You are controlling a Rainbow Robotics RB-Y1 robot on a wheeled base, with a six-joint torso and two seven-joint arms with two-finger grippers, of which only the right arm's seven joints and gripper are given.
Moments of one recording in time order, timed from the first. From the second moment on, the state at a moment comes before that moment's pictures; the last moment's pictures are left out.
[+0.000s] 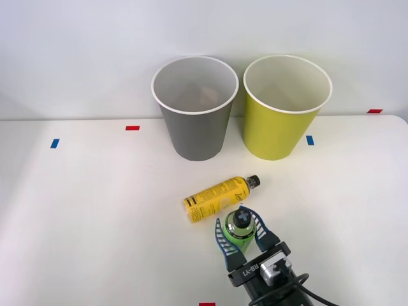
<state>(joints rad) 0.35 -0.31 0.61 -1.64 -0.11 -0.70 1.72</state>
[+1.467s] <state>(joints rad) 0.27 -0.19 0.44 -2.30 -0.18 0.16 1.63</state>
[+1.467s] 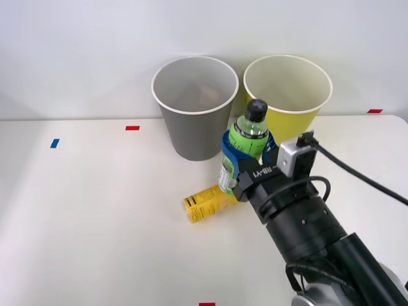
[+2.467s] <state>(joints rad) -0.16 -0.05 0.14 -2.24 -0.49 0.44 1.78</state>
